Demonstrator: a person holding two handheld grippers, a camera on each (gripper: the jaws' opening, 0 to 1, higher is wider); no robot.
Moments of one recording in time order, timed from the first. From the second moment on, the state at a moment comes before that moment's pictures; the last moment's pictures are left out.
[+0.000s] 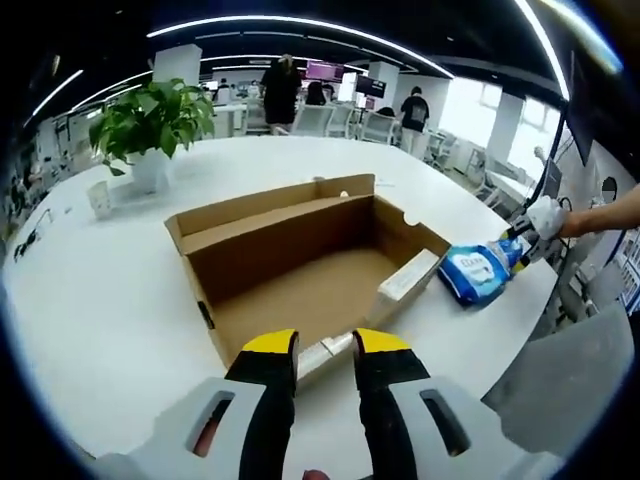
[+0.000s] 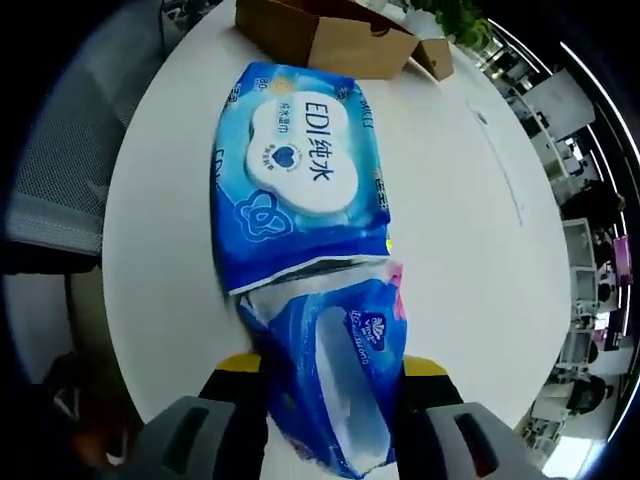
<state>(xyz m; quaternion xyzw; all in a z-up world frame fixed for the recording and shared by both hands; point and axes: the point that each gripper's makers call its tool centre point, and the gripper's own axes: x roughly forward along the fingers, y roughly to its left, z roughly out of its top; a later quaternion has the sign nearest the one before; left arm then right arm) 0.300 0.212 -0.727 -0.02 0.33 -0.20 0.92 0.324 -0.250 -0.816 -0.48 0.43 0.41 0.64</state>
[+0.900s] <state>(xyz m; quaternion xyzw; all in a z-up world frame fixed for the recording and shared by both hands) 0.305 0.213 -0.718 0.00 0.31 -0.20 0.93 0.372 -0.151 -0.742 -0.53 0.35 0.47 0.61</state>
